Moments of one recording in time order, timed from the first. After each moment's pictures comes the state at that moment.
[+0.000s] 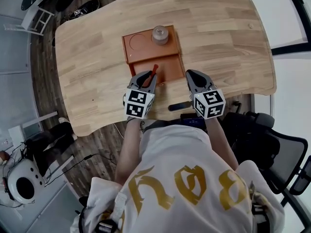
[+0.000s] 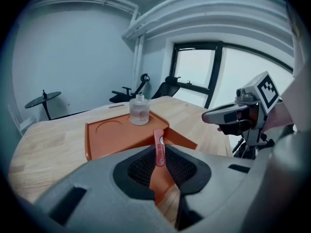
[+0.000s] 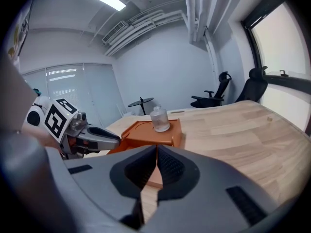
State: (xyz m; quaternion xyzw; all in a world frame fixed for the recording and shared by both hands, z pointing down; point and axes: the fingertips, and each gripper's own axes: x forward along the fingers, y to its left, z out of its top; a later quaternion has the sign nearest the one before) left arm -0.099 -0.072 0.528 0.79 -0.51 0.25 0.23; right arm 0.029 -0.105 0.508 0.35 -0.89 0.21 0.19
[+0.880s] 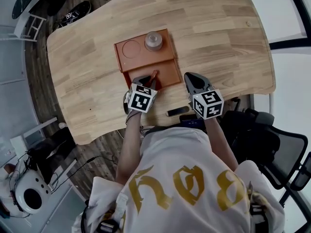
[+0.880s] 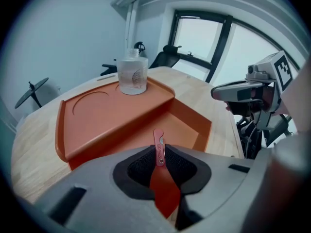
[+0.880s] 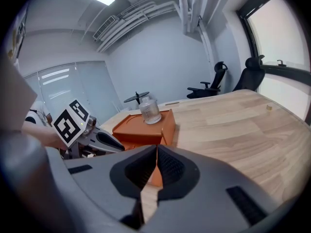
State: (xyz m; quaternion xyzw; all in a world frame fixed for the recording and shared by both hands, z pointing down) left arm -0.091 -0.085 0.604 0.75 -0.43 0.38 0.32; right arm 0.038 -0.125 0.541 0.35 -0.87 0.25 0.22
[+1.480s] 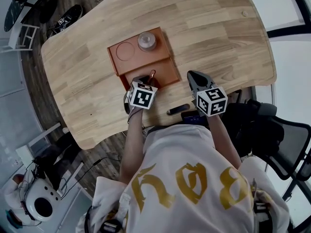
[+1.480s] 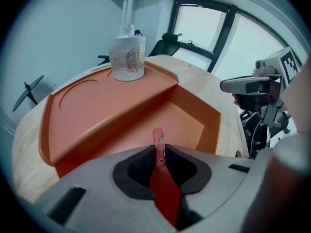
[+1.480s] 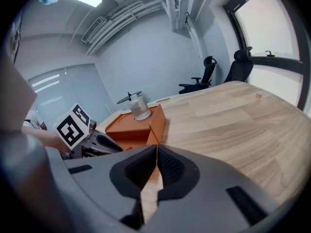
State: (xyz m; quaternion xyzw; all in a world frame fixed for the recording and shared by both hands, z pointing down) left arm -0.088 -0.090 0.632 0.73 -0.41 0.43 0.33; right arm 0.065 -0.129 0.560 0.38 -0.85 0.30 0.21
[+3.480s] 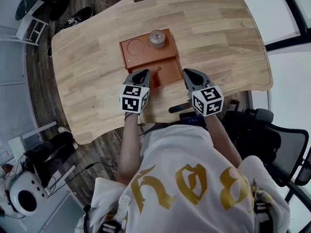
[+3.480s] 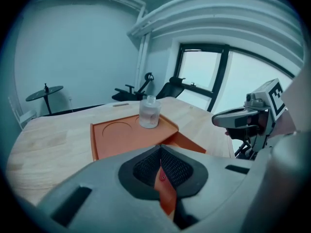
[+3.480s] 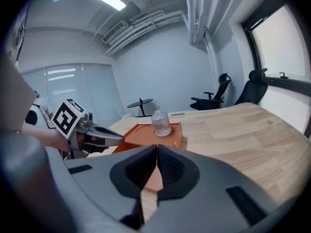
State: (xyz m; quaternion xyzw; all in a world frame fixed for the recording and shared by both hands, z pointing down) left arm -0.124 -0.093 0.528 0.78 -0.51 0.24 0.26; right arm 0.017 -0.109 0.498 0.36 -0.89 0.21 0.19
